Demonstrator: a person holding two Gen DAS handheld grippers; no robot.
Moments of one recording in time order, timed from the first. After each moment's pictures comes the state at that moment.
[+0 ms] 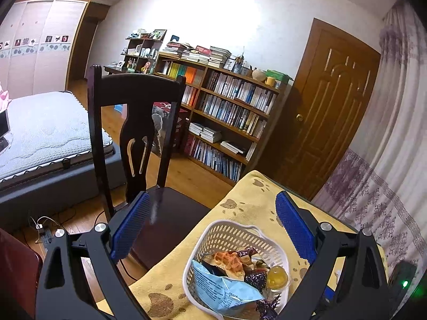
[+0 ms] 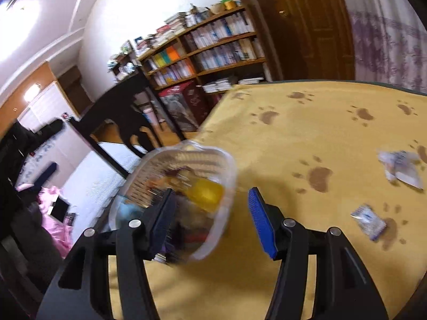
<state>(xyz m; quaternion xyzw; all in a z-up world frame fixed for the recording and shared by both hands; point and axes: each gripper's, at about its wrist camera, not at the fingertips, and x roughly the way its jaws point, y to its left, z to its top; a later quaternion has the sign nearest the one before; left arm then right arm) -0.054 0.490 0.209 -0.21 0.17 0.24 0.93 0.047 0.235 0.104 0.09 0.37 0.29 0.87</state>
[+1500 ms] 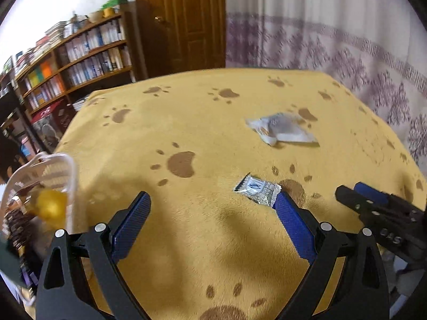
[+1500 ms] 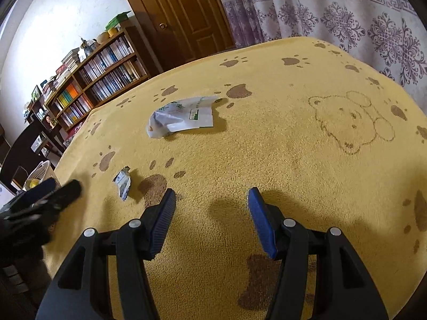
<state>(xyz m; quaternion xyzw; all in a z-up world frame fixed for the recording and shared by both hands) 0.070 0.240 0.072 0.06 0.39 -0.06 0.92 0.040 0.009 0.013 0.16 0.39 0.05 0.91</state>
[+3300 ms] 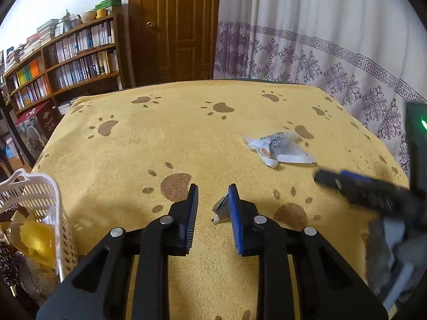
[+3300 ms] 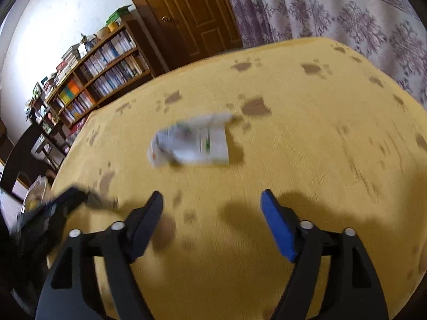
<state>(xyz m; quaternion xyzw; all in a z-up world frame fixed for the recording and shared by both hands) 0.092 0.260 0.081 0.02 0.36 -0.11 0.93 0.105 0.017 0.028 0.17 0.40 0.06 0.90</state>
